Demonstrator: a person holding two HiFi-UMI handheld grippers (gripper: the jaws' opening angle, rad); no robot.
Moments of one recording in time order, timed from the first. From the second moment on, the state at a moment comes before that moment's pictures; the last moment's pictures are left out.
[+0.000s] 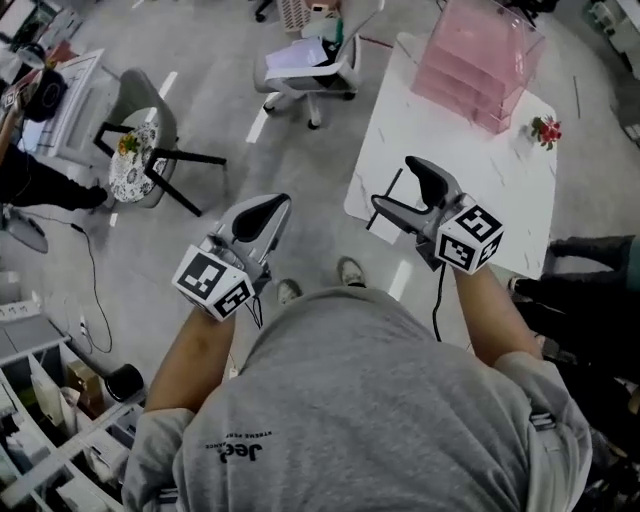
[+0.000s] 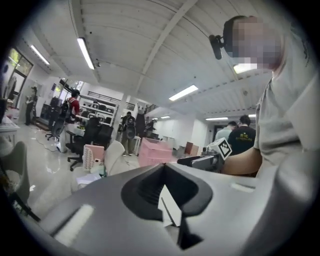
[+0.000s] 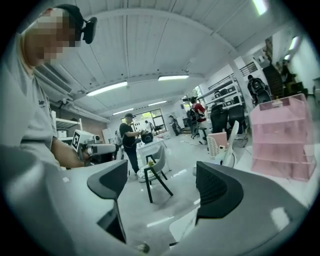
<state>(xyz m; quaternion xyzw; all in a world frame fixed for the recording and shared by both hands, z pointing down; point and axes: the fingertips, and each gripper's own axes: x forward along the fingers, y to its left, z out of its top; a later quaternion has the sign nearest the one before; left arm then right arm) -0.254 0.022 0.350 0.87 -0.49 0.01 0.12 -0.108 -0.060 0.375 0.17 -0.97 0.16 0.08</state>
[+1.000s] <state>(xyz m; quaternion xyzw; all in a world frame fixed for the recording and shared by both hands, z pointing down) -0.103 -0.039 0.443 0.95 -0.26 0.07 0.17 0.059 0.004 0.630 0.36 -0.72 0.58 0.07</state>
